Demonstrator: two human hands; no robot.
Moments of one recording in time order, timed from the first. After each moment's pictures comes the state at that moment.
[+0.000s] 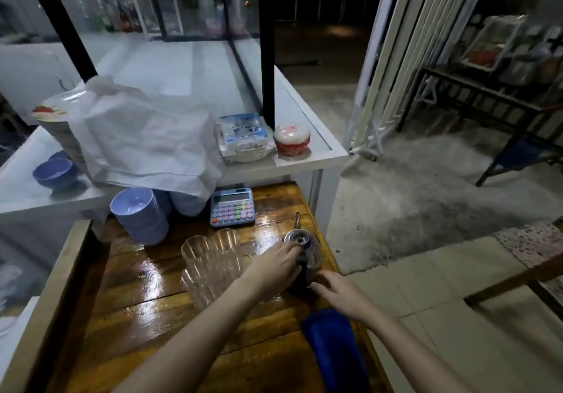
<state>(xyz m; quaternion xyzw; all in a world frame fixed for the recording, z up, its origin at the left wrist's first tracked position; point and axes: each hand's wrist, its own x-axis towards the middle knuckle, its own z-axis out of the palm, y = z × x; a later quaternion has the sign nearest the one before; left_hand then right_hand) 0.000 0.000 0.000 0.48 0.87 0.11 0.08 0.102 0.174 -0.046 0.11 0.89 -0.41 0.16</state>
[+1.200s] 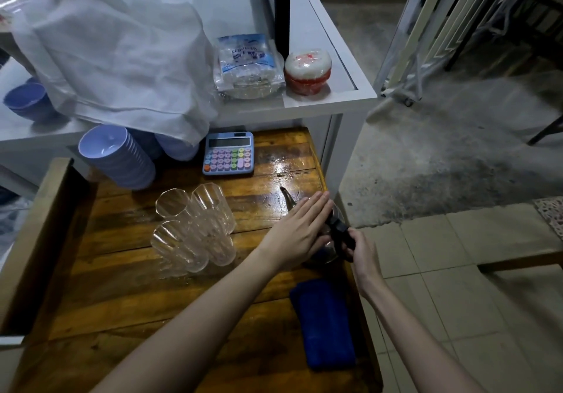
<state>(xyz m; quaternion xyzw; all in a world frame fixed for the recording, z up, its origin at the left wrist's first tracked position) -0.015 0.076 -0.074 0.49 0.87 0.07 0.02 0.072 0.219 -0.091 0.35 0.60 -0.71 -0.06</state>
